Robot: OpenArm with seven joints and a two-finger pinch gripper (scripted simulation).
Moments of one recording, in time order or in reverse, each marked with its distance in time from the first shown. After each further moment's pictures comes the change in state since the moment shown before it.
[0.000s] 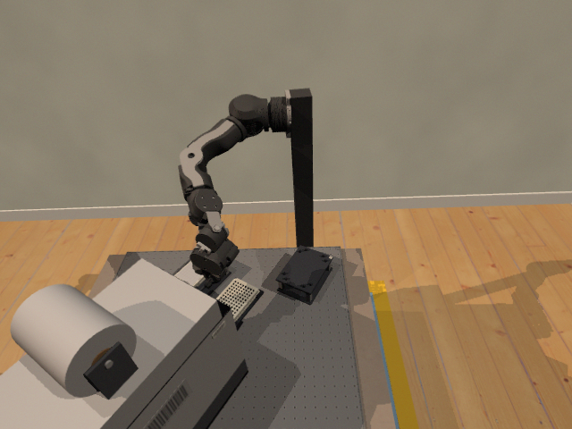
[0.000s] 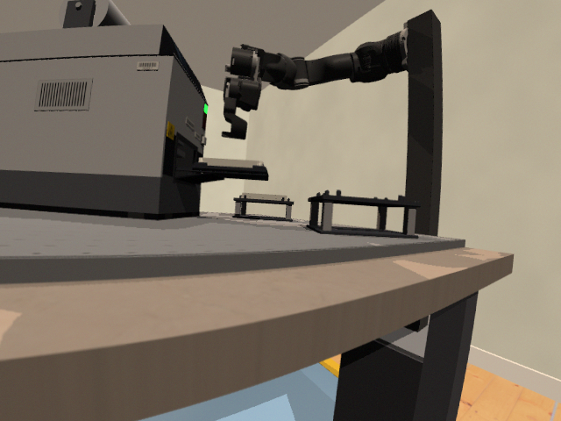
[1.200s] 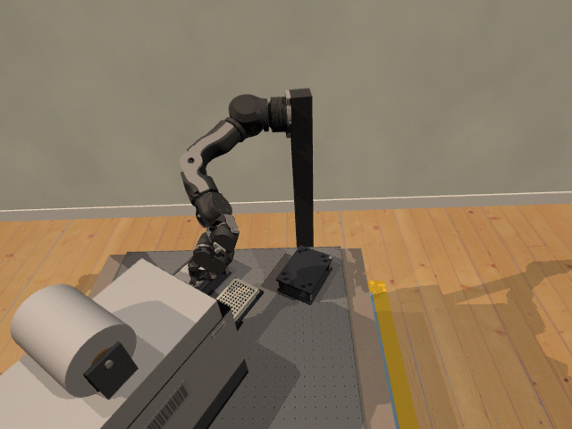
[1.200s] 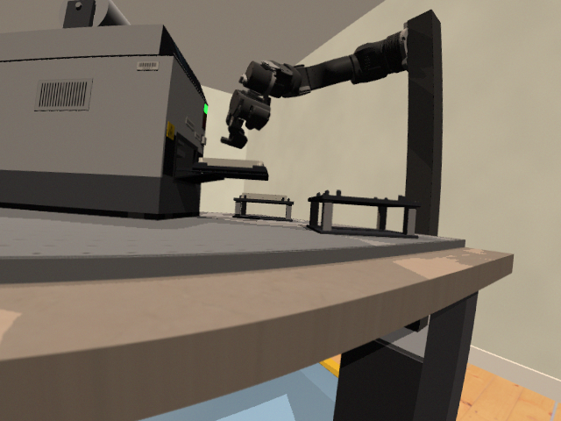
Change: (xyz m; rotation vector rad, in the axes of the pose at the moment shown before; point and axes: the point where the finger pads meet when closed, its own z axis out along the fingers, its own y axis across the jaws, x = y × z) arm -0.005 -0.048 0.014 0.431 -0.222 -0.250
